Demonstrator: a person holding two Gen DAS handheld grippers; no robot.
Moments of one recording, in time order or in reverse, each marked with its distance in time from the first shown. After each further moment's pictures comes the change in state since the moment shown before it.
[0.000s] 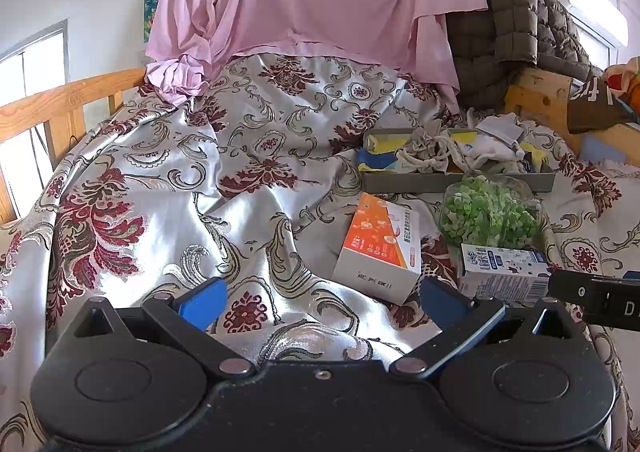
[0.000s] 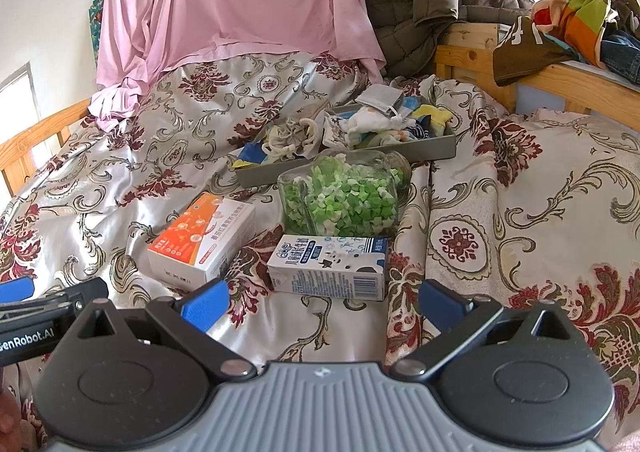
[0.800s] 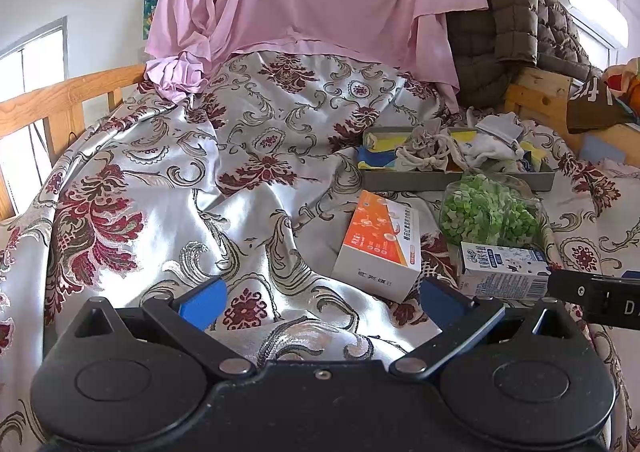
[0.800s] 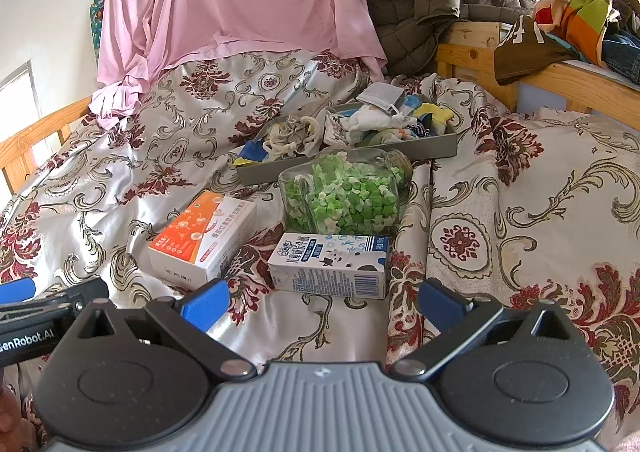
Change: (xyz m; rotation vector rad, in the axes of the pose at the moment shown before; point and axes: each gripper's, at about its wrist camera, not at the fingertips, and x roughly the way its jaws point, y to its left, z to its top) left arm 0.001 0.004 -0.005 0.000 0.002 -0.003; right arm 0.000 0.001 -0.003 -0.001 0.003 -0.001
